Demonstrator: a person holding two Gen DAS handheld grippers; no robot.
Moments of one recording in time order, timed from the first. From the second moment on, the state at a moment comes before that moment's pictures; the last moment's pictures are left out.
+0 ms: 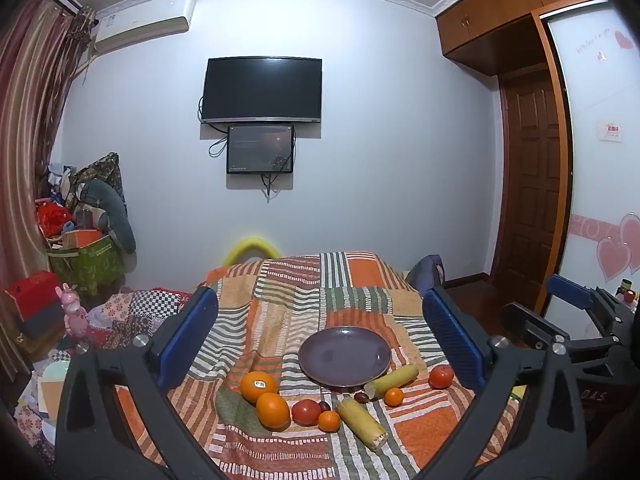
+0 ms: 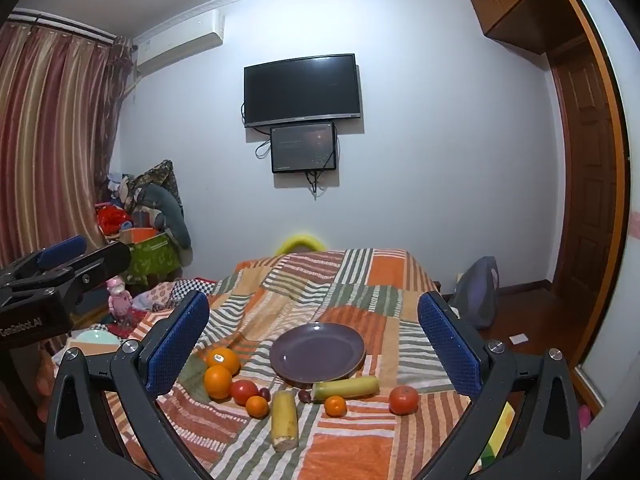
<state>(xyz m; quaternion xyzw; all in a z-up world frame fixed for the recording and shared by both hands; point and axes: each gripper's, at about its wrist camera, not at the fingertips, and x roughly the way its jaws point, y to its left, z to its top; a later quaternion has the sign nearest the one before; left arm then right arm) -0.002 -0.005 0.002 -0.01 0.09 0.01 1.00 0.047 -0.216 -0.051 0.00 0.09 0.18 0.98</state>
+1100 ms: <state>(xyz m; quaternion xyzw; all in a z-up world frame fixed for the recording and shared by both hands) -0.001 -0.008 0.003 -0.01 0.09 0.01 1.00 0.049 -0.217 -0.054 0.01 0.09 0.17 0.98</state>
